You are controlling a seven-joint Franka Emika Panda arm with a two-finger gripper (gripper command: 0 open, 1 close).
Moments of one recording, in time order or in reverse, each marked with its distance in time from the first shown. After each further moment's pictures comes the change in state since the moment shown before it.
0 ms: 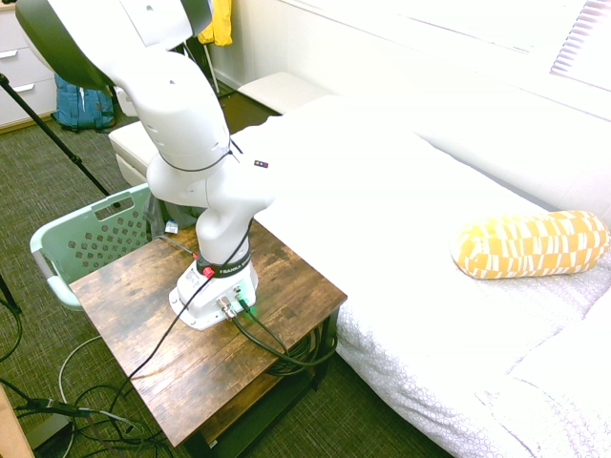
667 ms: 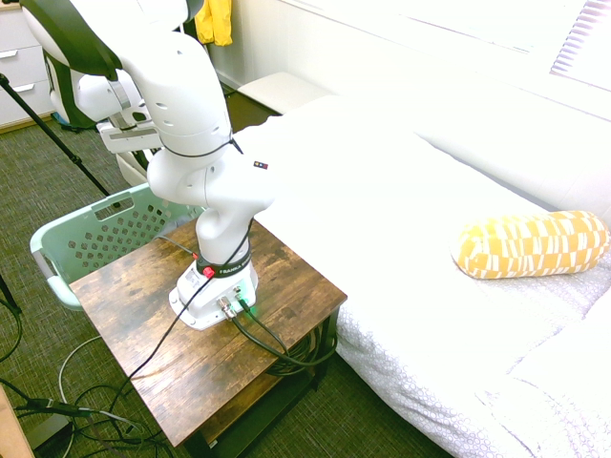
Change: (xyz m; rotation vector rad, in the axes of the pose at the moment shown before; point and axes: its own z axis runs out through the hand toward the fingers) arm -0.048 0.003 0.035 -0.037 0.055 -0.071
